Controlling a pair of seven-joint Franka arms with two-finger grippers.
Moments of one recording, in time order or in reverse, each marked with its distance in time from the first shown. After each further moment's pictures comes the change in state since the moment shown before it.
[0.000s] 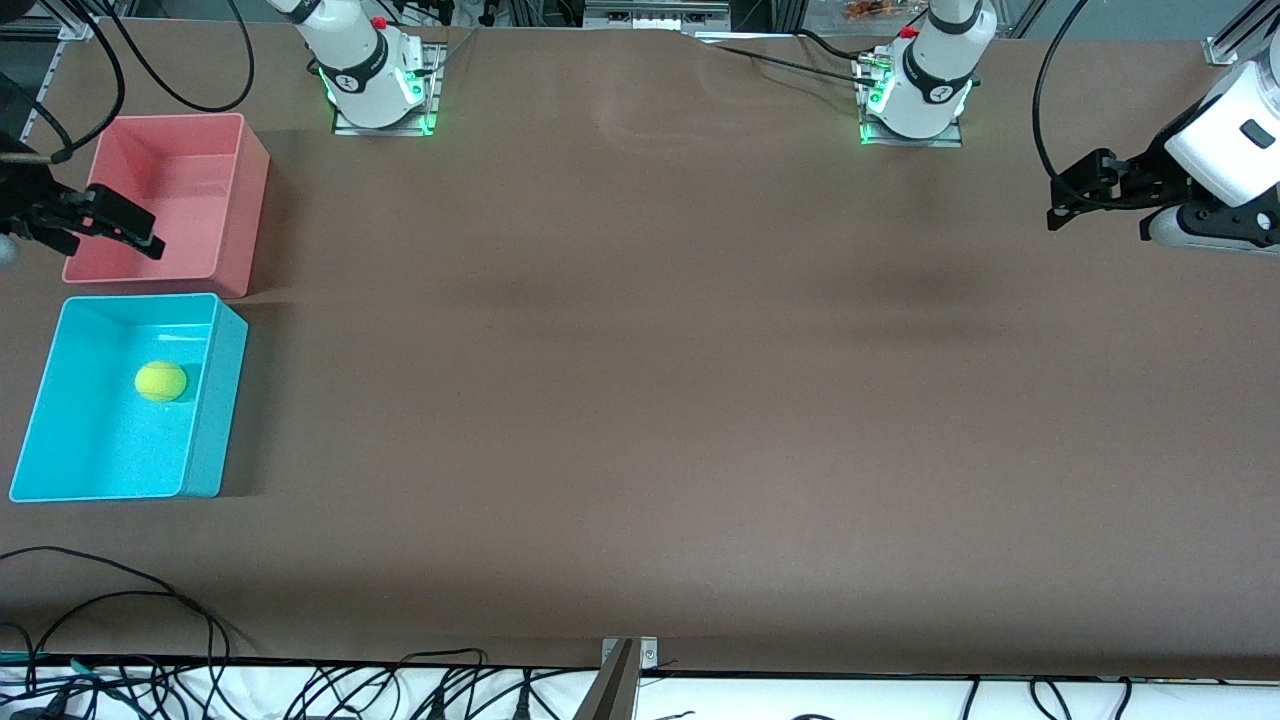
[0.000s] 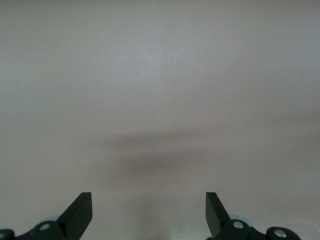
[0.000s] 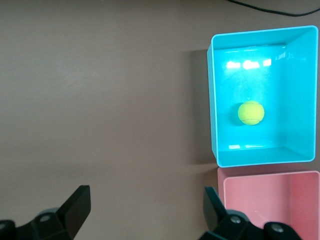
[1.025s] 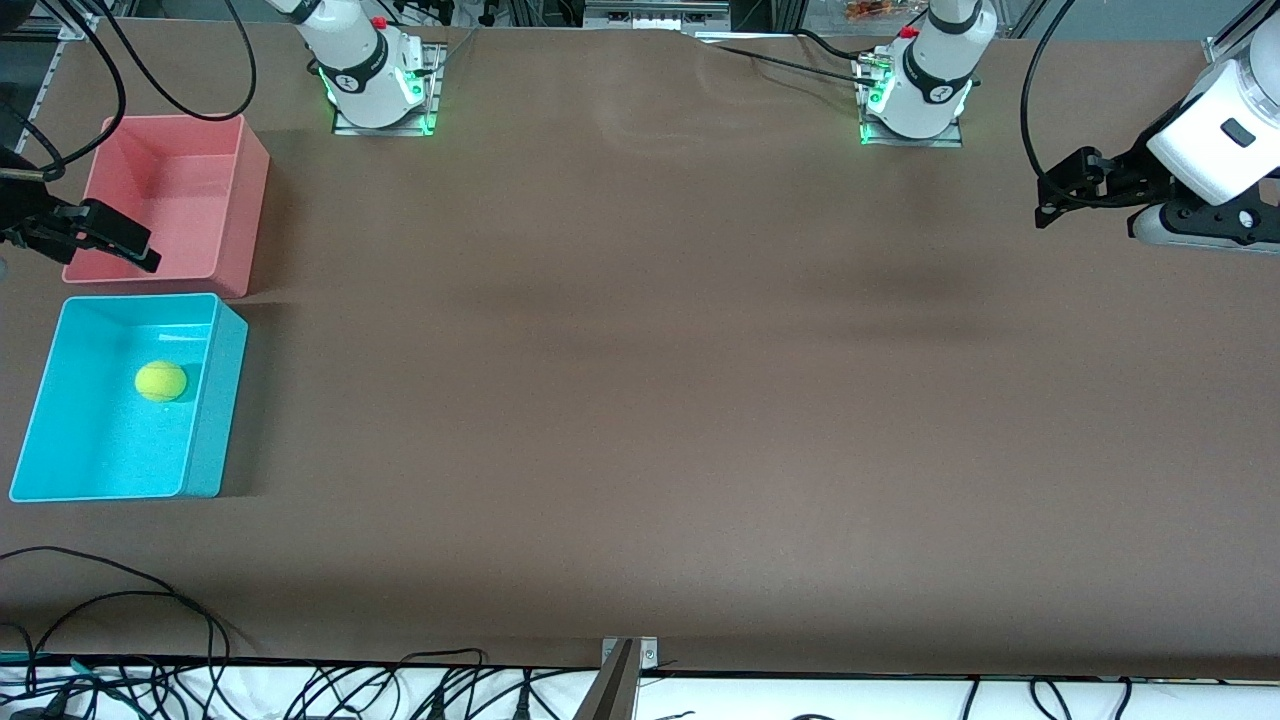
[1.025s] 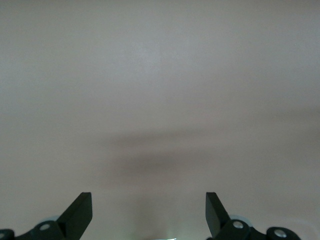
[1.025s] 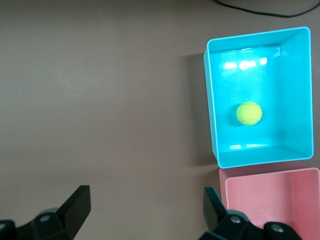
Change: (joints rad) left arm -0.011 0.000 -0.010 0.000 0.000 -0.005 -0.030; right arm 0.002 0.036 0.002 0.066 -0.003 -0.023 0.046
